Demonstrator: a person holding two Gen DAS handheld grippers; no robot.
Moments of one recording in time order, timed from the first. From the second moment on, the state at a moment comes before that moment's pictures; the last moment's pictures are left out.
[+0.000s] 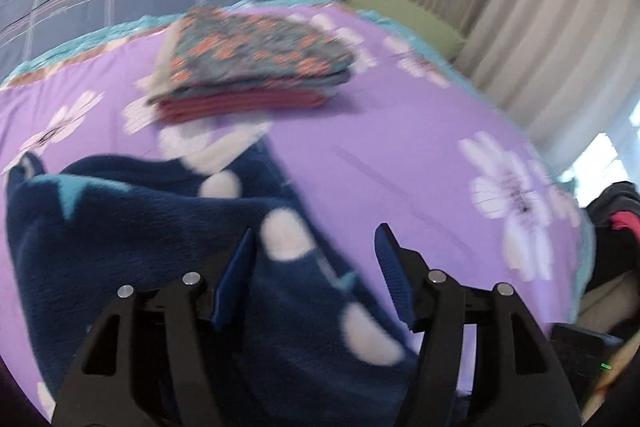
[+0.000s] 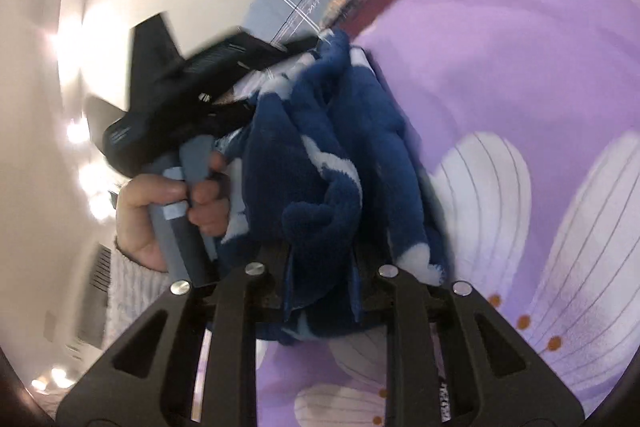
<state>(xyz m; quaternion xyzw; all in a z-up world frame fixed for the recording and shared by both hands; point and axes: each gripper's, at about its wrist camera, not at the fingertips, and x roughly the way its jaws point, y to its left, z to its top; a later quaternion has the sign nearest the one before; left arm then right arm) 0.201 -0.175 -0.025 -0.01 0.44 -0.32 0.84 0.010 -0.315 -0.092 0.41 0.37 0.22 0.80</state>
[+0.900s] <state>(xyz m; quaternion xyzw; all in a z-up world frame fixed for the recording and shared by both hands) 0.125 -0.157 -0.030 0.21 0.36 -0.24 0.88 0.027 -0.318 -0.060 0.33 0.37 0.19 0.85</state>
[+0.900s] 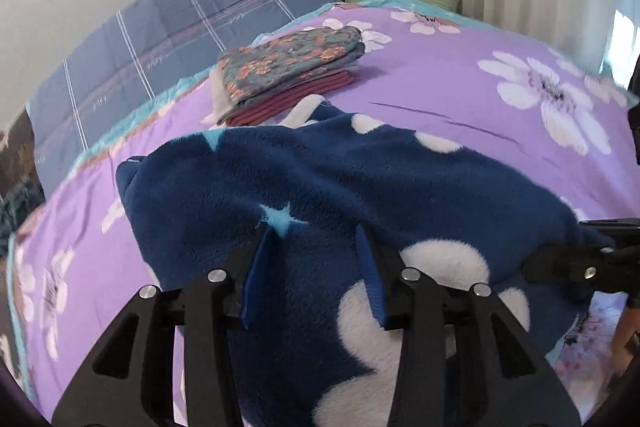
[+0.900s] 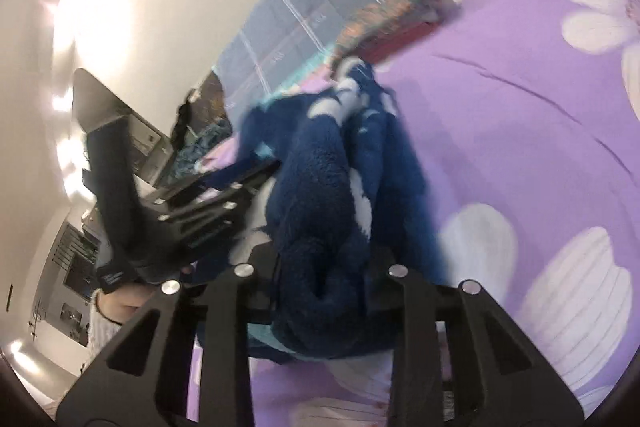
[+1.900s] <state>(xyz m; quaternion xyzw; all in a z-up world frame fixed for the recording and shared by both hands) 0.112 -0.138 -0.043 0.22 0.33 -0.25 0.88 0.034 -0.276 -0.052 0.15 0.37 0.16 0.90</state>
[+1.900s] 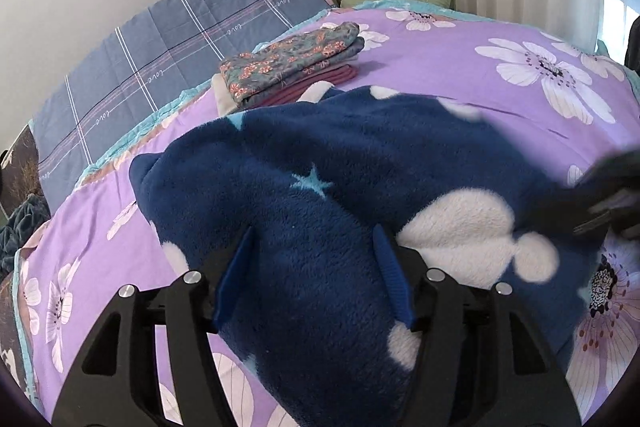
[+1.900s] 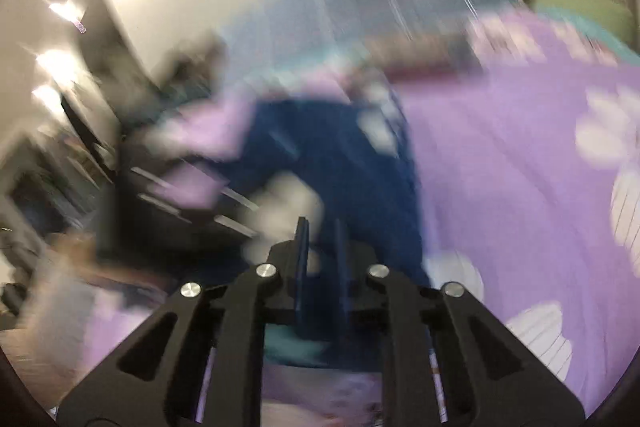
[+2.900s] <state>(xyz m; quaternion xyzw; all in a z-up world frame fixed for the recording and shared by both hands) 0.159 -0.107 -0.010 0.14 0.29 -0.31 0.89 0.028 -0.274 -0.066 0.12 0.37 0.17 0.91</state>
